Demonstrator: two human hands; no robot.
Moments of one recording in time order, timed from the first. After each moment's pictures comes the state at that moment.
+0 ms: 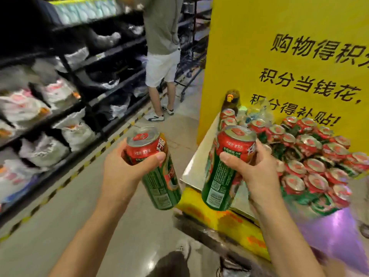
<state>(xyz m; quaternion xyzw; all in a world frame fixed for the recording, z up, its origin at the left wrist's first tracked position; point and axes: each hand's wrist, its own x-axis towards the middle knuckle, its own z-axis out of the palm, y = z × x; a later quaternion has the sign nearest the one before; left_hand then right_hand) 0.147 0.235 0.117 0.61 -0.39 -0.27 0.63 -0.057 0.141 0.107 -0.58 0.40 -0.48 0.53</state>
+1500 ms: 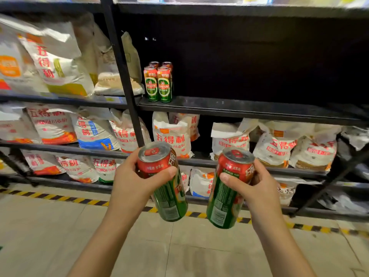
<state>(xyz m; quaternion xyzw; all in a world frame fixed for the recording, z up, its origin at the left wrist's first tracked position) 0.802 0.514 0.139 0.76 0.06 0.10 0.64 0.808 0.302 0.114 -0.72 0.05 -0.07 0.69</state>
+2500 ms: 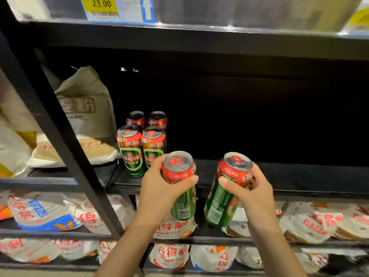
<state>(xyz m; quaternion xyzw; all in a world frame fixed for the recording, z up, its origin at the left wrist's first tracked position) 1.258 0.536 0.119 0.76 -0.02 0.05 0.65 1.234 0.349 0.107 -0.72 0.04 -0.14 0.68</state>
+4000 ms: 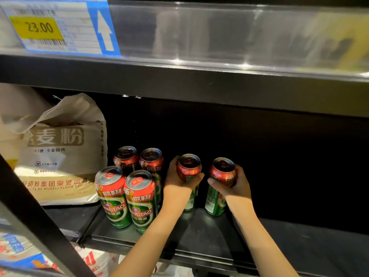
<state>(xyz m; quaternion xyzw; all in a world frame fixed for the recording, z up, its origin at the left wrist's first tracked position) 1.457 0.468 0.076 0.75 0.02 0.14 0.65 1.456 0.324 0.071 -0.76 0.03 -0.12 0.64</state>
